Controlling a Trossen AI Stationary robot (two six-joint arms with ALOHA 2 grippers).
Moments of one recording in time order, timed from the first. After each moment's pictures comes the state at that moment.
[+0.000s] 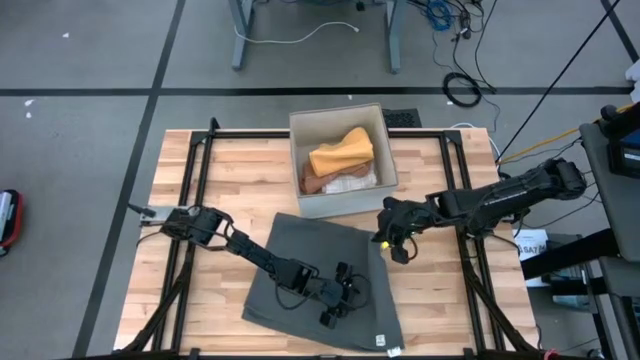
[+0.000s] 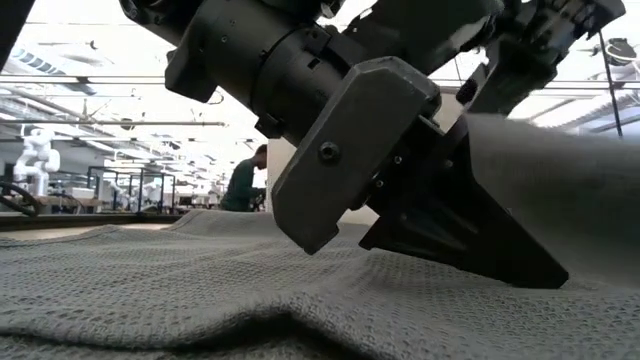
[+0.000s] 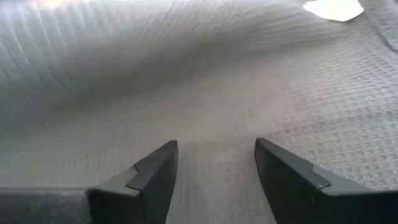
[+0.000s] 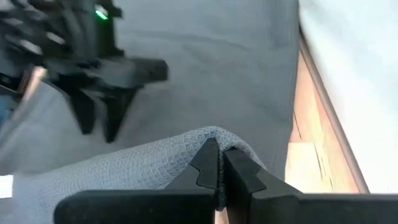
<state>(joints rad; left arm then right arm) -0.42 2.25 1.39 0.23 -0.14 0.13 0.17 1.14 0.69 -0.32 -0.03 0.26</state>
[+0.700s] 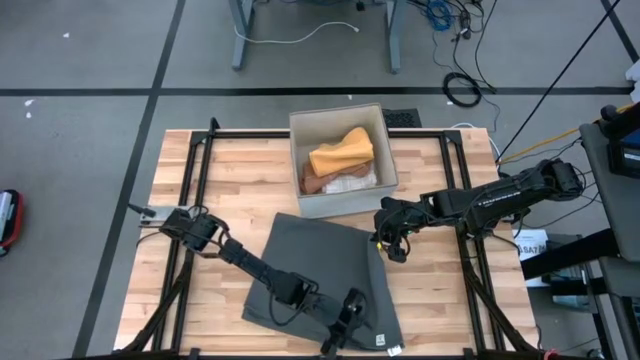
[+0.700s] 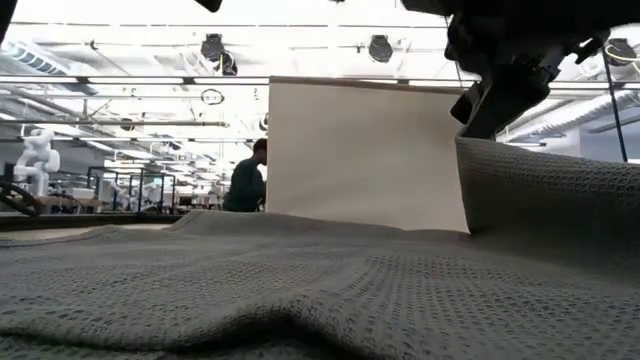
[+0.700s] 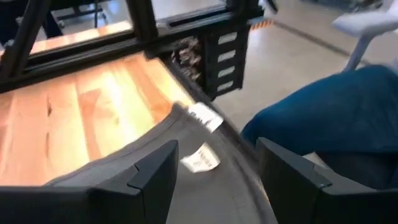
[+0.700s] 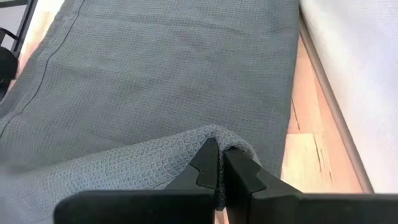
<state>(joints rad) -0.50 2.25 1.54 0.33 0.02 0.08 0.13 1.21 0.69 -0.32 -0.06 0.23</state>
